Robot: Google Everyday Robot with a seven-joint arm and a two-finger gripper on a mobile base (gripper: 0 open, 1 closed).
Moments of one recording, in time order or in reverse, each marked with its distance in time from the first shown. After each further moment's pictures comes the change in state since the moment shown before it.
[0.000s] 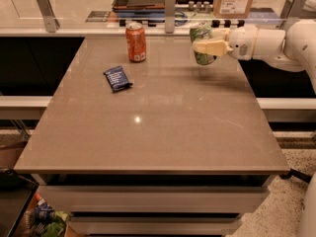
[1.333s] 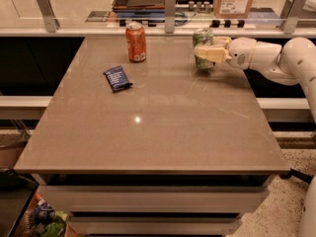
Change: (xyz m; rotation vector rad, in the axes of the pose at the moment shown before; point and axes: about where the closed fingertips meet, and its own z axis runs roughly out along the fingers) arm 0.026 -0.019 0.000 0.040 -0.085 0.046
